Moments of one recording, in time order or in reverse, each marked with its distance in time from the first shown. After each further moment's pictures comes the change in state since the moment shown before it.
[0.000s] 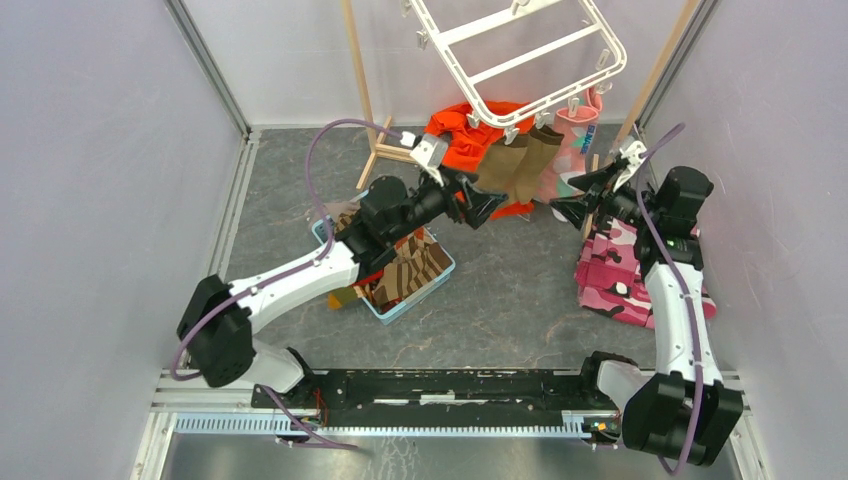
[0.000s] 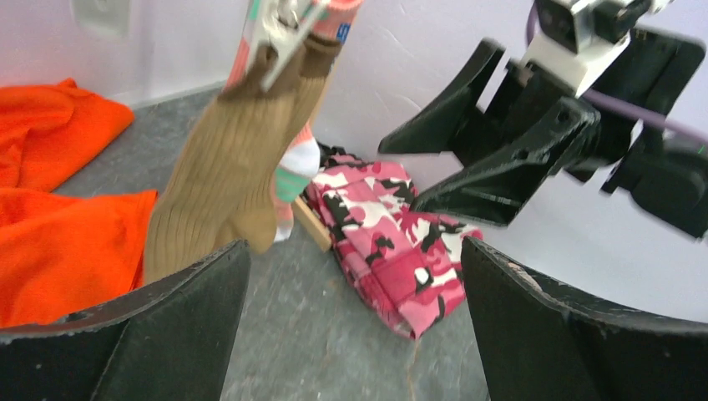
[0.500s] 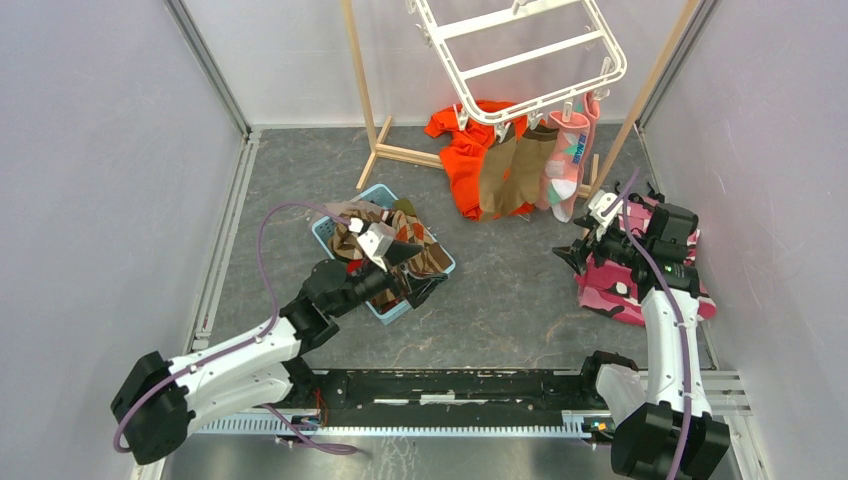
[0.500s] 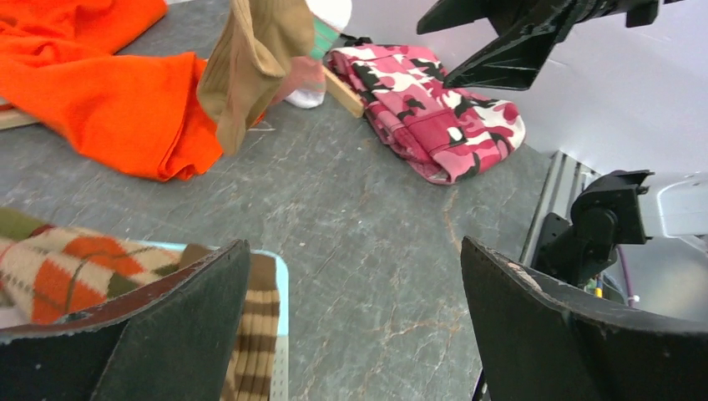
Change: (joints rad) left arm 0.000 -0.480 -0.604 0.055 0.012 0.118; right arm -0.031 -0.126 -0.148 -0.341 0.108 -0.502
